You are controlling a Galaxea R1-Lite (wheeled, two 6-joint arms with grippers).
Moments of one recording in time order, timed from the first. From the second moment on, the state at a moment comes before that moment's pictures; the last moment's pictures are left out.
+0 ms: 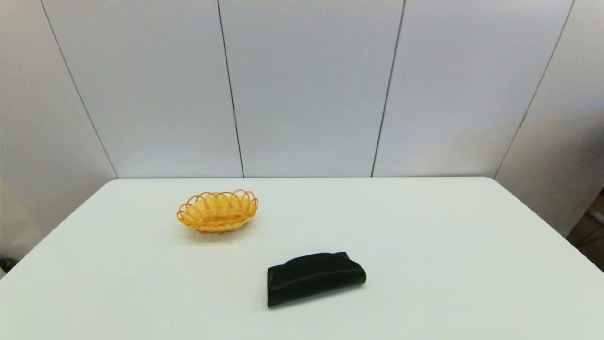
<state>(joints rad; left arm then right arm) 0.01 0.00 -0.01 0.01 0.03 -0.07 0.00 0.00 0.00 0.01 -0.01 0.01</state>
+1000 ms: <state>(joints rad) 0.01 0.02 0.00 0.00 0.03 0.02 0.00 0.00 0.00 0.01 -0.01 0.01</state>
